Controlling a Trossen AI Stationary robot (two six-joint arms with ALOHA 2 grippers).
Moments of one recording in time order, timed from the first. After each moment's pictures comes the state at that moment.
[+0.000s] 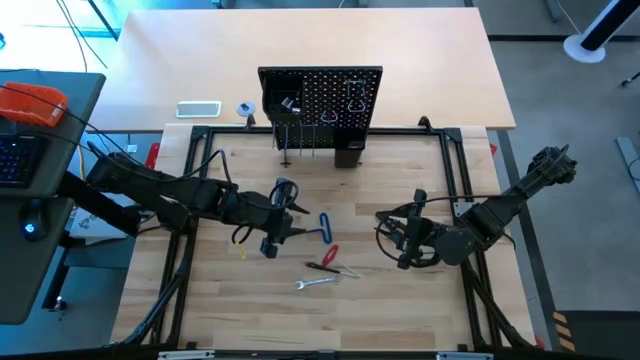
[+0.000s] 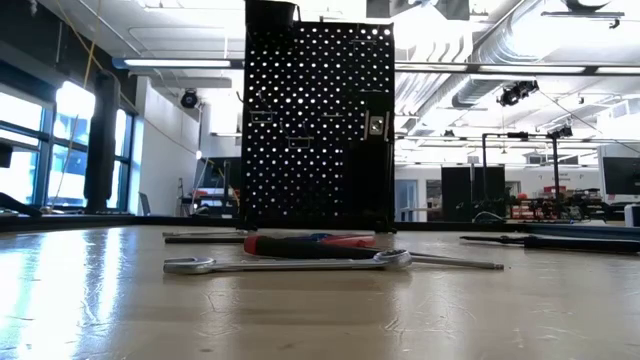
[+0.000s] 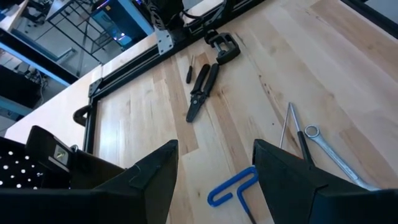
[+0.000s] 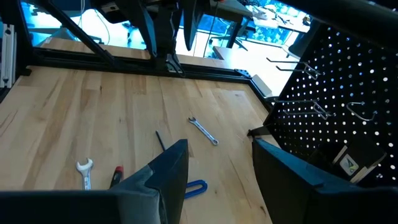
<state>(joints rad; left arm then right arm) -0.28 1.34 1.24 -0.49 -0.32 0.37 0.62 1.15 1.00 -0.38 0.90 0.17</state>
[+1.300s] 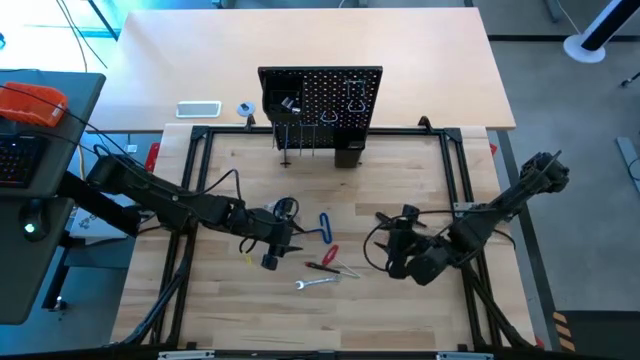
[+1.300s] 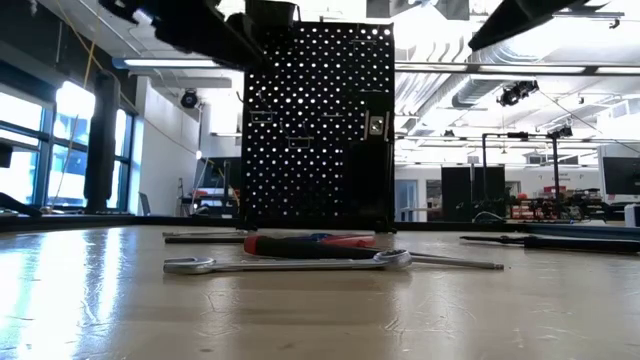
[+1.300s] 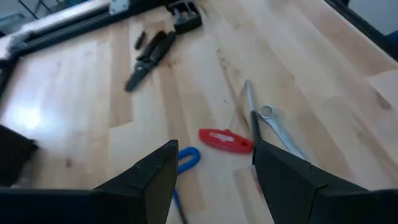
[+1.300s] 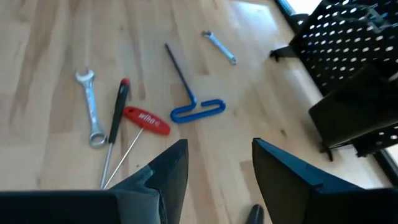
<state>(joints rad) -0.27 1.35 0.84 -0.10 -0.18 0.16 0.62 1.31 1.00 -0.66 0.77 0.47</state>
